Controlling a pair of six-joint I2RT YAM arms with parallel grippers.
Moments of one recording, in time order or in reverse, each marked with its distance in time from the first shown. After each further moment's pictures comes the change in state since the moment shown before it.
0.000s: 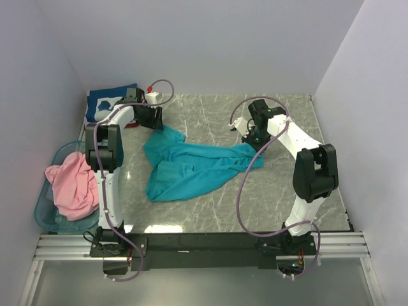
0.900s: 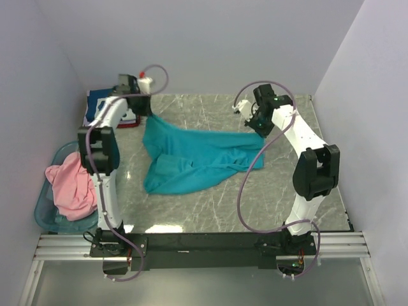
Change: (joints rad) left arm -0.001 -0.033 0.089 -0.039 -0.094 0.012; right arm -0.027 0.025 0.177 -0.023 0.038 0.022
